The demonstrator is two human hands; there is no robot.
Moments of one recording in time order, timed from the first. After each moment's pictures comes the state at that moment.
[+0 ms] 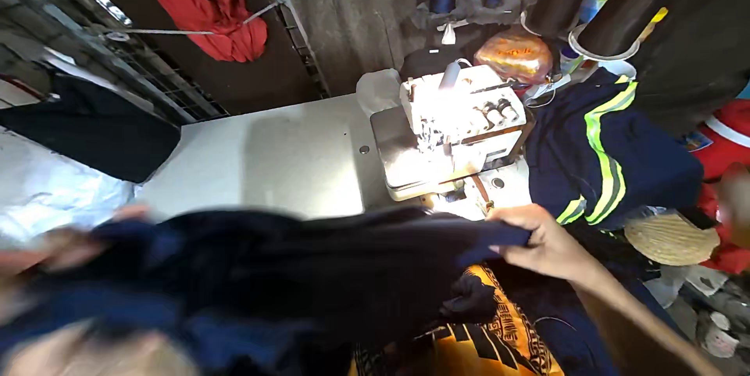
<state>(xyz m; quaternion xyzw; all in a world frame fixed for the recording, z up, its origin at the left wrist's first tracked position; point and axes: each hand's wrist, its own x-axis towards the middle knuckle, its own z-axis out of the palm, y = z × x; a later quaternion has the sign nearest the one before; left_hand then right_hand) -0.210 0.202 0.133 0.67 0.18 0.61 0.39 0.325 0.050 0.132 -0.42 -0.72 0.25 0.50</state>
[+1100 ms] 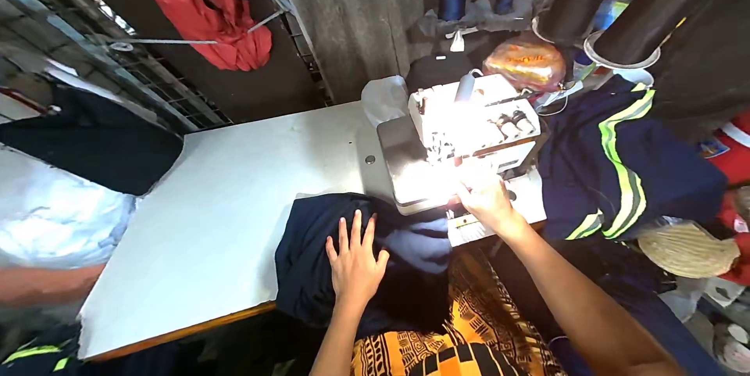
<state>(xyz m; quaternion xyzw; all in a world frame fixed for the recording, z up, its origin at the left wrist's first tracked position) 0.024 0.195 0.015 0.83 0.56 0.09 0.02 0.314 0.176 0.074 -0.61 -0.67 -0.11 0.41</state>
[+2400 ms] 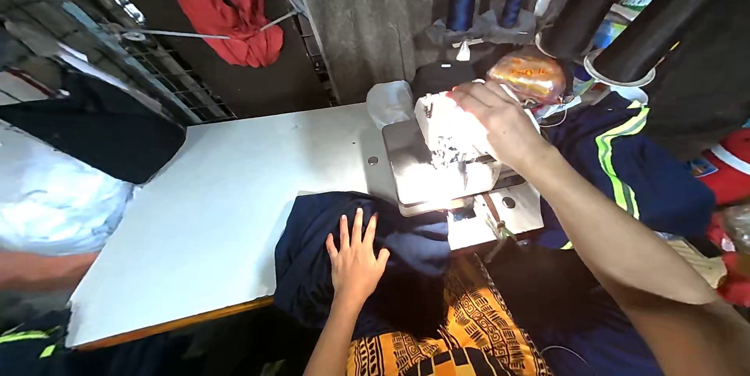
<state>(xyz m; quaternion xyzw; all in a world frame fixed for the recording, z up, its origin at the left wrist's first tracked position) 0.026 0.197 0.018 0.82 0.56 0.09 0.03 0.337 0.215 0.220 -0.52 -0.78 -0.22 0.29</state>
